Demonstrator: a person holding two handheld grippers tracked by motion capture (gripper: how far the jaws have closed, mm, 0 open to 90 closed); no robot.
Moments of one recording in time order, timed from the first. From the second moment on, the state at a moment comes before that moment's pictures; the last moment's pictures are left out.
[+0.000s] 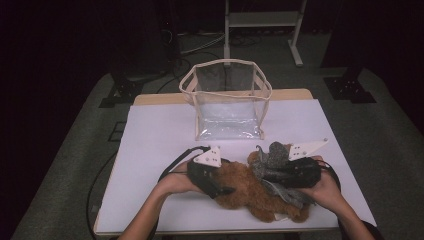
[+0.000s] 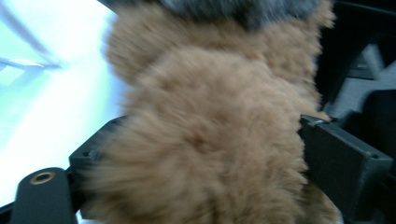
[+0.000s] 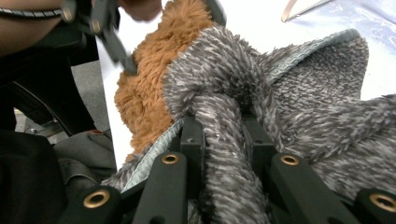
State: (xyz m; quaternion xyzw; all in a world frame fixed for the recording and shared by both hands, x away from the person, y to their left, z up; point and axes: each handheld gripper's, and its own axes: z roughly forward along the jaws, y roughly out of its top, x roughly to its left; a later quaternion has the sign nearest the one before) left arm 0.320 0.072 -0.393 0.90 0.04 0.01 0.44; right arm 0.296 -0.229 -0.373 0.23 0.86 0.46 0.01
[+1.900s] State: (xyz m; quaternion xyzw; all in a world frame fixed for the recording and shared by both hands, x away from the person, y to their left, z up) left arm 0.320 0.120 -0.378 0.89 0.06 0.07 0.44; right arm 0.312 -0.205 -0.377 0.19 0.85 0.49 0.01
